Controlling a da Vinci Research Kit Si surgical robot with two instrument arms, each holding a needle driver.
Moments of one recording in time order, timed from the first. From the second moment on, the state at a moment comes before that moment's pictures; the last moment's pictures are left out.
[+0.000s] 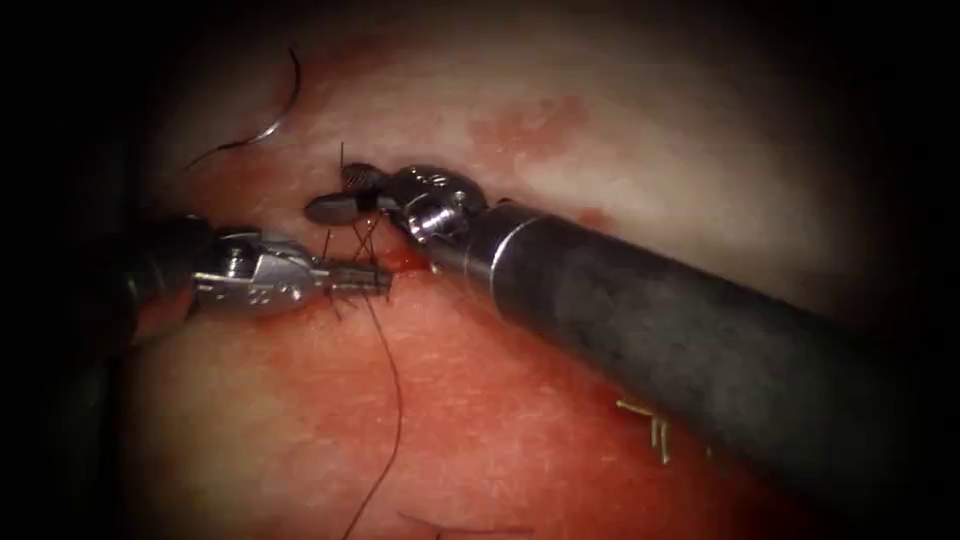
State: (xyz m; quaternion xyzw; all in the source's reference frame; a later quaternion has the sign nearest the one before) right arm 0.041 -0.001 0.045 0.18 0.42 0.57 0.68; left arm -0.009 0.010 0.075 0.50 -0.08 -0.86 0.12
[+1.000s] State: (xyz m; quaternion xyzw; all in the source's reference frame) right arm 0.044 -0.001 0.051 0.25 0.34 0.66 0.62; left arm -0.007 0.010 0.075 0.49 -0.07 -0.87 0.09
